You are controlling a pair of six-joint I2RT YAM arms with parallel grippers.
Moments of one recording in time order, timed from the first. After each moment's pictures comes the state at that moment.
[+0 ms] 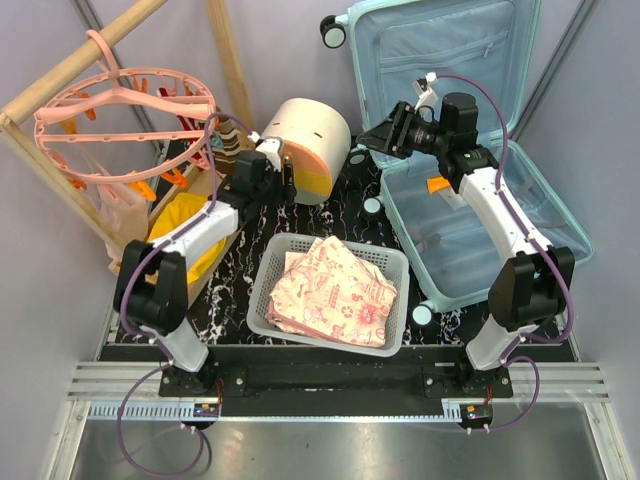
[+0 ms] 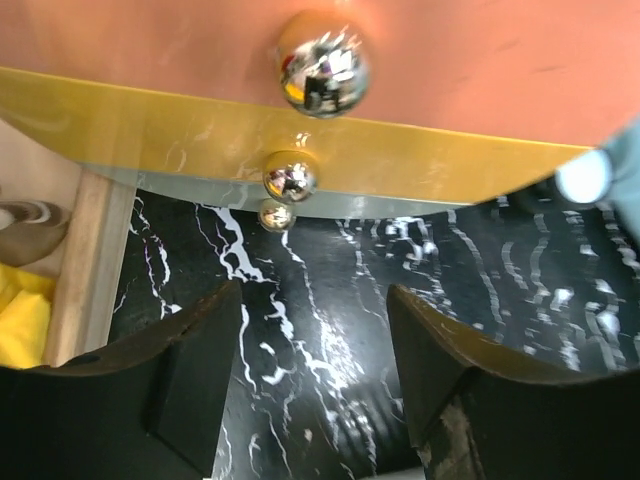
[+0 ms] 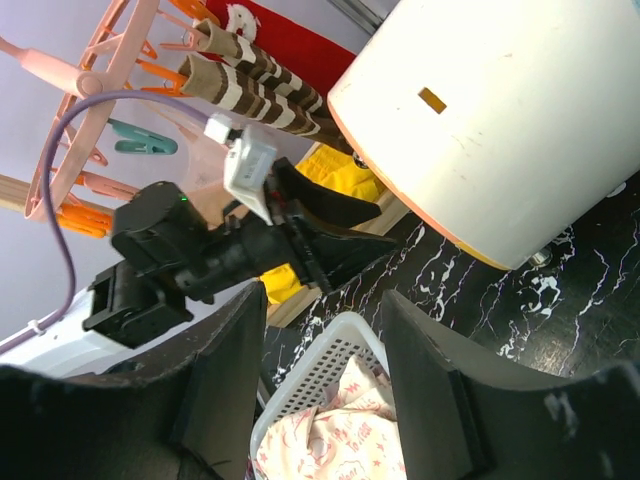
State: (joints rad) left arm -0.36 1.65 1.20 -0.09 0.06 -0.19; right arm 0.22 1.69 1.60 -0.12 -0.75 0.69
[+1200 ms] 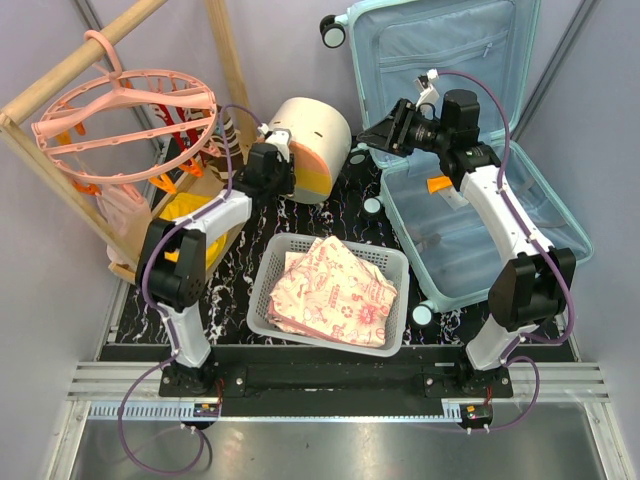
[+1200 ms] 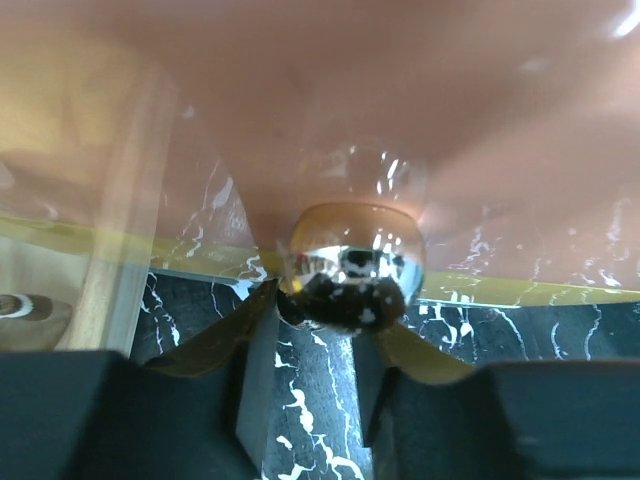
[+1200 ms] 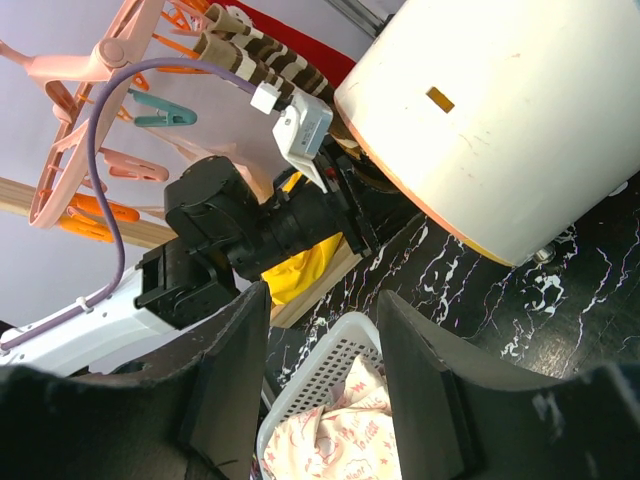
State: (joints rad) left arm -0.36 1.85 1.34 0.01 -0.01 -0.16; right arm 0.22 1.69 1.63 -0.16 -0.74 0.69
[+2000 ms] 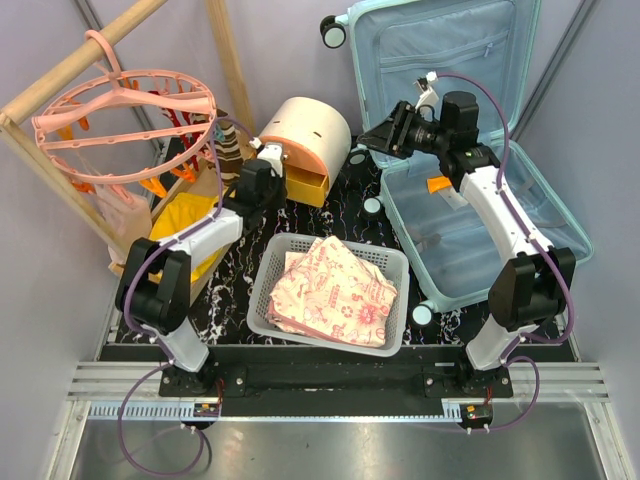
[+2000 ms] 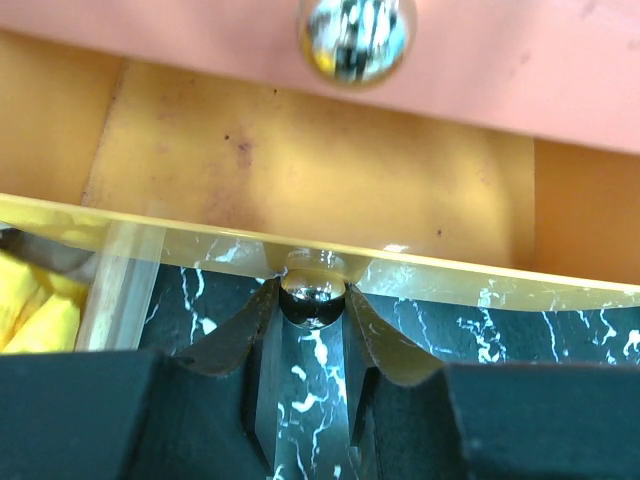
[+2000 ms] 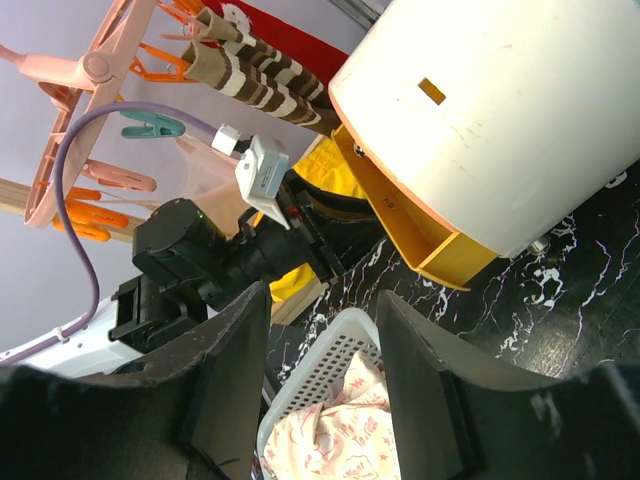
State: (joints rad) left arm -0.38 1.69 1.14 0.04 -0.08 -0.15; right arm 0.22 1.69 1.63 -0.17 -0.74 0.69
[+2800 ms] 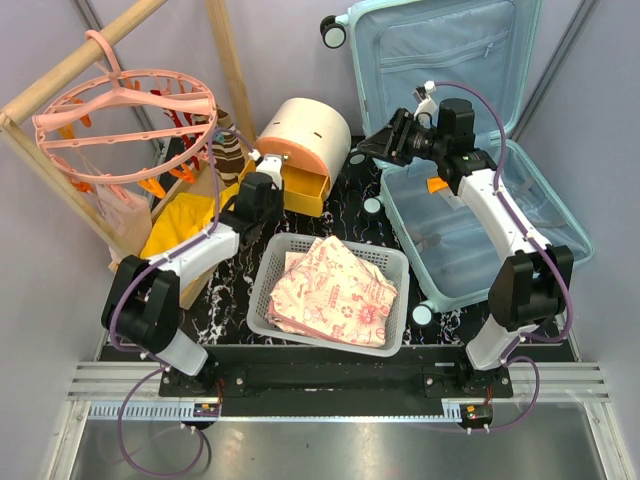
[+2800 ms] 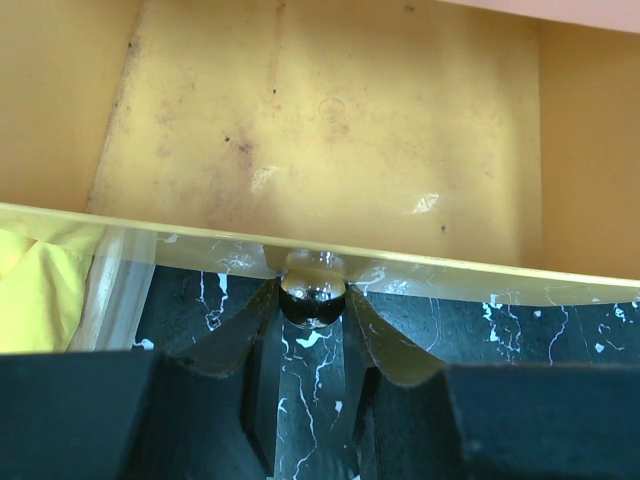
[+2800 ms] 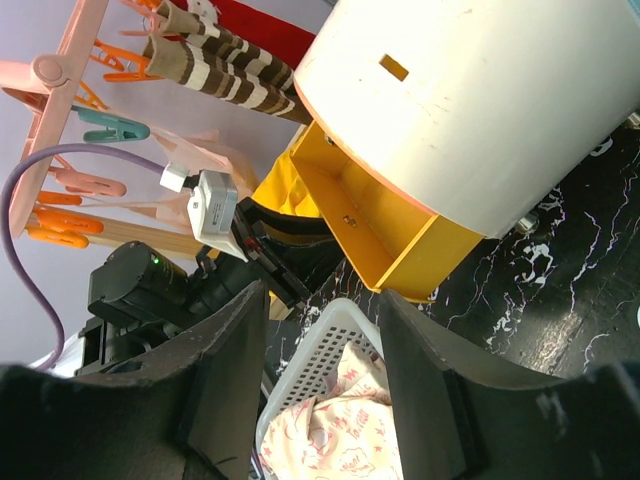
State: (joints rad) left arm -0.44 1.55 1.00 0.02 -0.17 -0.16; right arm 0.22 1.69 1.57 -0.17 -0.72 0.70
